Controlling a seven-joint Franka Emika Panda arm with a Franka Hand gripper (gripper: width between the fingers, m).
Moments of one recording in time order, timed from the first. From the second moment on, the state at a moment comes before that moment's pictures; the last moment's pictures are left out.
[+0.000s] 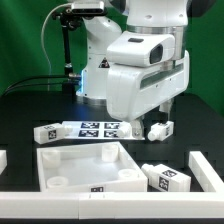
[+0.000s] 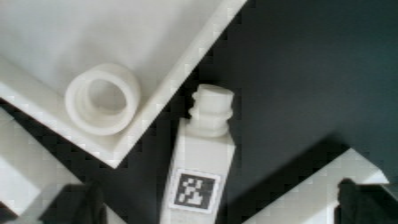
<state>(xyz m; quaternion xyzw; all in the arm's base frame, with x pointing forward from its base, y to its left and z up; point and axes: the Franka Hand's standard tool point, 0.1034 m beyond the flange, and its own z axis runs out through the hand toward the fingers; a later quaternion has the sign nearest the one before) 0.575 0.053 0.093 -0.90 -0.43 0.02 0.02</state>
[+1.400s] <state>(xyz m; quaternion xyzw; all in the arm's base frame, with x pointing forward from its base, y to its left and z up) 0.607 0.094 0.015 -0.90 -0.43 -0.02 0.03</state>
